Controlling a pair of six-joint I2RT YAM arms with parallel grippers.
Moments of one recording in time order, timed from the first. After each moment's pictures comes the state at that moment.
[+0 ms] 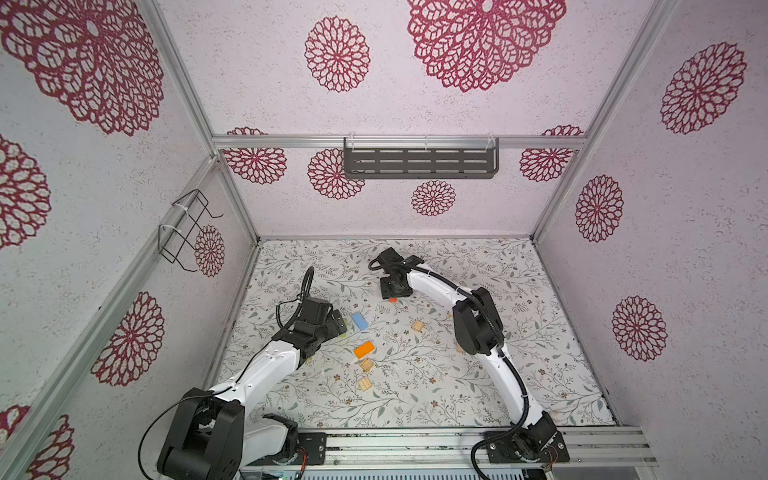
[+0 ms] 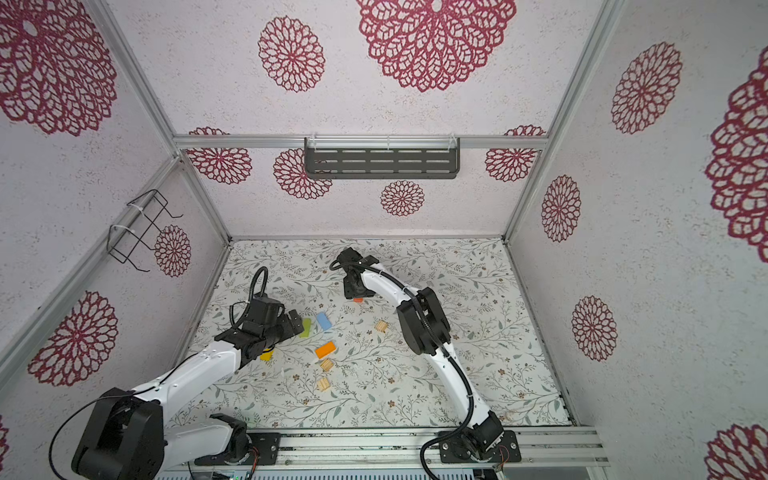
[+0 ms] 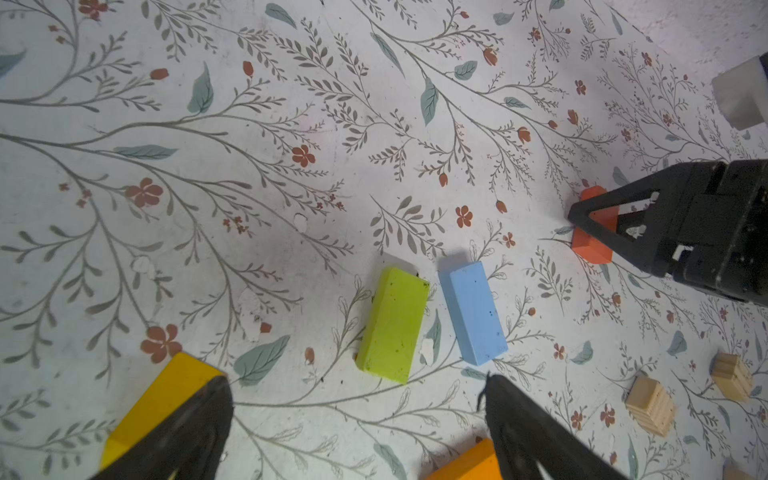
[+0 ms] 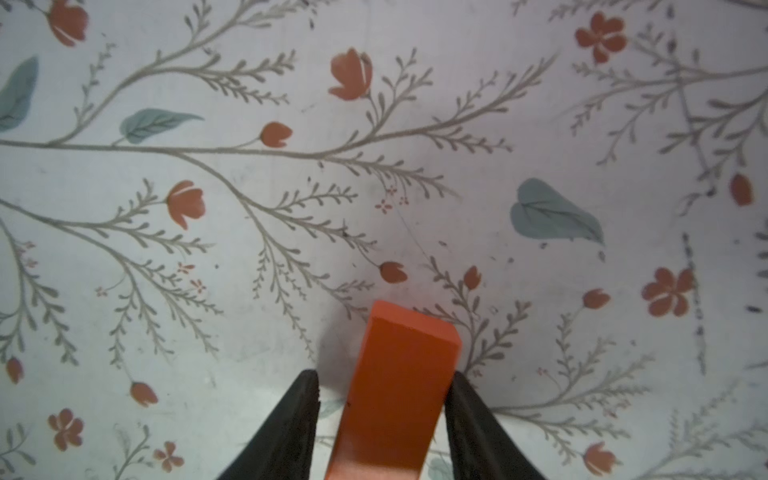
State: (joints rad) left arm -0.32 1.24 0.62 -0.27 -0.17 -0.69; right arm 0.69 2.51 2.23 -0.89 0.13 0.49
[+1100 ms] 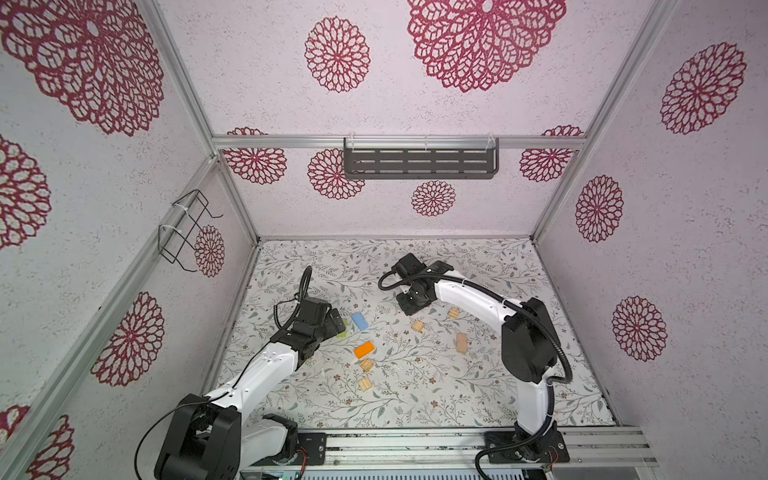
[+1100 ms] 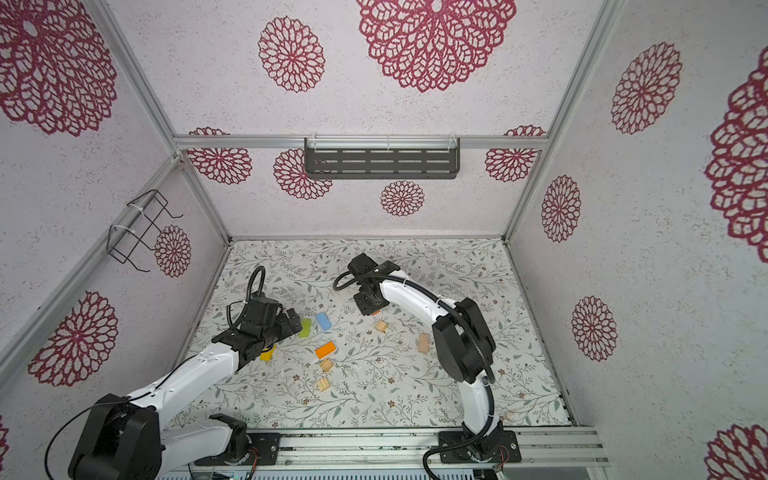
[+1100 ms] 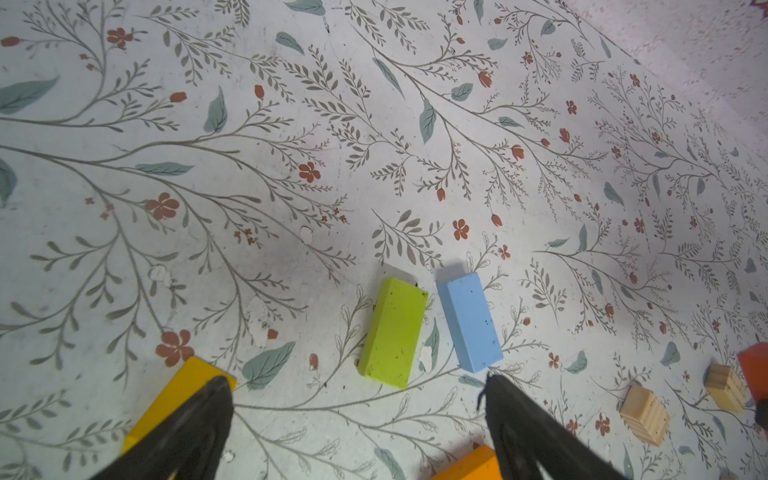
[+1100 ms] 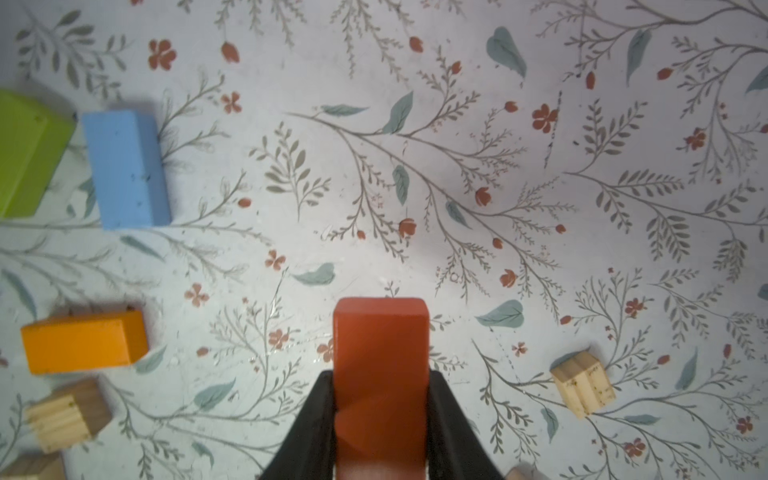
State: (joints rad) left arm -0.32 1.21 0.62 -0.27 -0.19 -0.69; right arm 0.73 1.96 1.65 -0.90 0.09 0.10
